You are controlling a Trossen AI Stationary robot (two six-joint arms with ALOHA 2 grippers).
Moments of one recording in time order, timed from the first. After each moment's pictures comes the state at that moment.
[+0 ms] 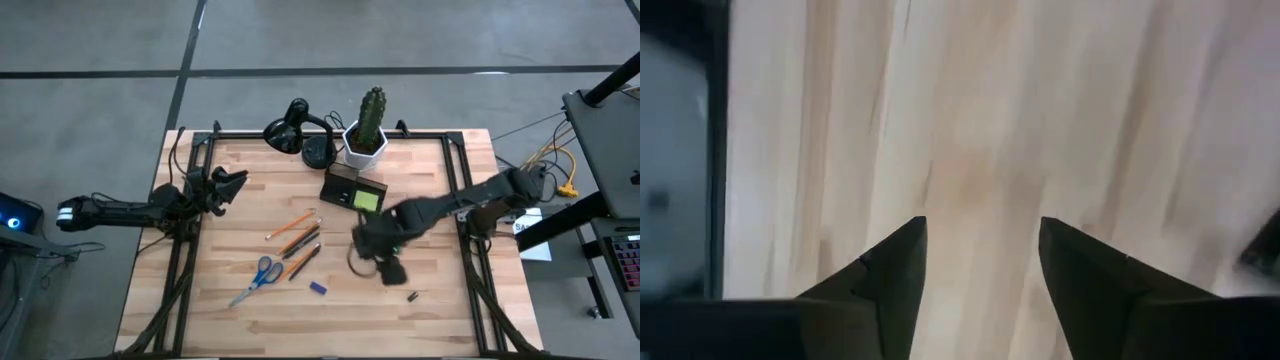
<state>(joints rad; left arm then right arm) 0.06 0.40 0.03 0.70 -0.34 -0.54 0.29 1.66 1.43 -1.14 -0.18 0.18</state>
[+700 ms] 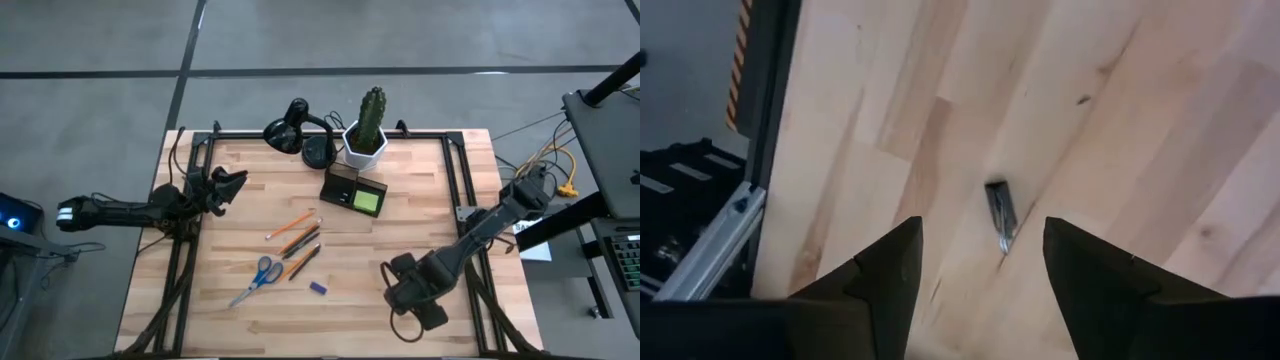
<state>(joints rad) 0.06 0.40 0.03 0.70 -0.34 -0.54 0.64 1.66 1.30 -1.10 -0.18 0.32</state>
